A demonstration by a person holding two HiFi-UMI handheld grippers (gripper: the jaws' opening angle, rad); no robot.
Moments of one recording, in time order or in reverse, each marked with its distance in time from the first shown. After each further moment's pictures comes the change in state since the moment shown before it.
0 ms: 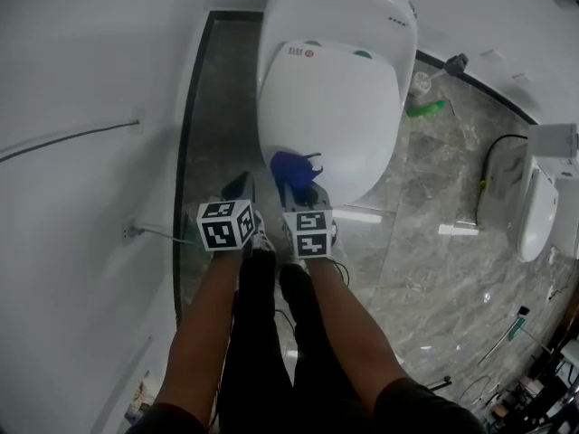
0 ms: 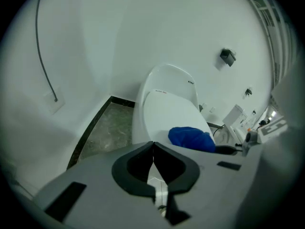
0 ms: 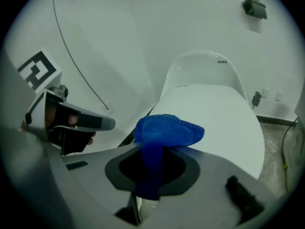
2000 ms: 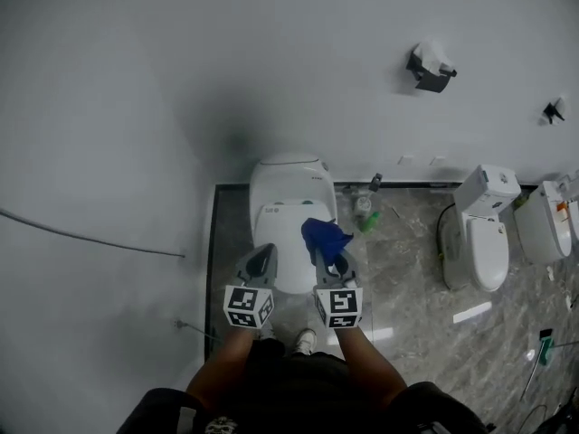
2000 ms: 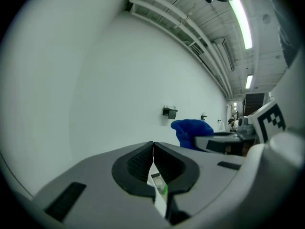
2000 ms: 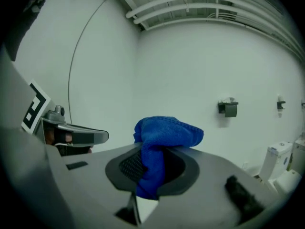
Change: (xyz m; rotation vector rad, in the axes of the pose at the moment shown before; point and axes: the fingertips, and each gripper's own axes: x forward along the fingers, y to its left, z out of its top) left arm -0.296 -0.264 0.254 0.399 -0.586 -0.297; right arm -0.404 -0.030 0.294 -0.132 -0.653 -0.244
